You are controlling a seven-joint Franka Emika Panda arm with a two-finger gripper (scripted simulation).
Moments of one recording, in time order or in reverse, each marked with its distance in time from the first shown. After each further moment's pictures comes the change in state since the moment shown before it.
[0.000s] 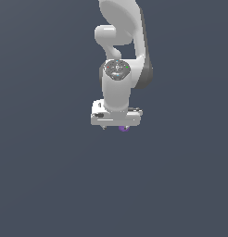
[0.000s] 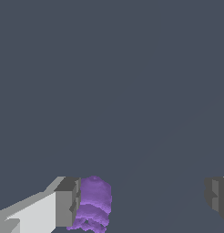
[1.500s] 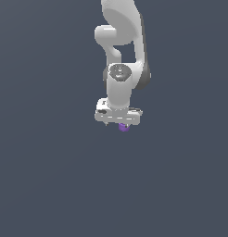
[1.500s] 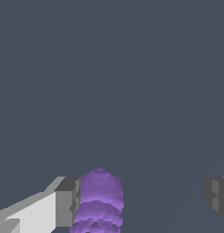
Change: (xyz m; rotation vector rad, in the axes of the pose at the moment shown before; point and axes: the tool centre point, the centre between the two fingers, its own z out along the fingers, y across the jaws) arm -0.035 -0.009 0.033 -0.004 0.017 0.113
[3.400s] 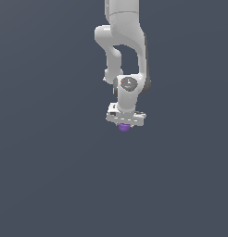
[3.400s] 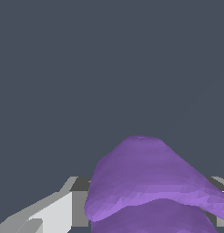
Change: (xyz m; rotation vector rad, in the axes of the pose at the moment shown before) arm -0.060 -0.039 0.084 0.017 0.011 0.066
